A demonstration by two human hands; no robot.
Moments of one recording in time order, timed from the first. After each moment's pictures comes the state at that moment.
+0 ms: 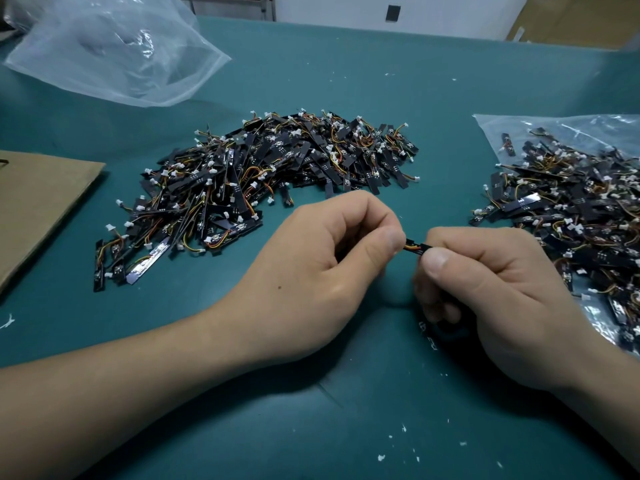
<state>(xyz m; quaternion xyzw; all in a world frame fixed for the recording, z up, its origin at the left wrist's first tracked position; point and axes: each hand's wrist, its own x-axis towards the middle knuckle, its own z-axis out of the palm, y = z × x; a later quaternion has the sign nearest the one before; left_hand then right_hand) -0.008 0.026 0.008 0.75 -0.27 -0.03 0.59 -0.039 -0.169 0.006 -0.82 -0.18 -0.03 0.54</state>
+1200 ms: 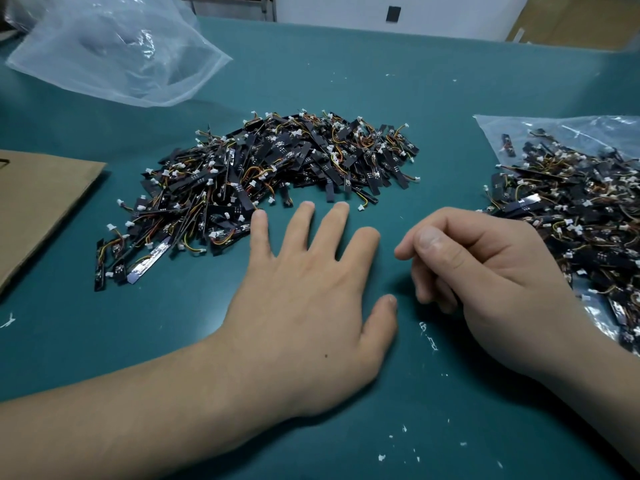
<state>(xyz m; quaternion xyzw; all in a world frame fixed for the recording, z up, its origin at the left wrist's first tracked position) -0.030 0.025 0.004 0.97 -0.22 -0.03 0.05 -0.034 -0.166 0.002 -0.82 -0.13 -0.05 0.55</state>
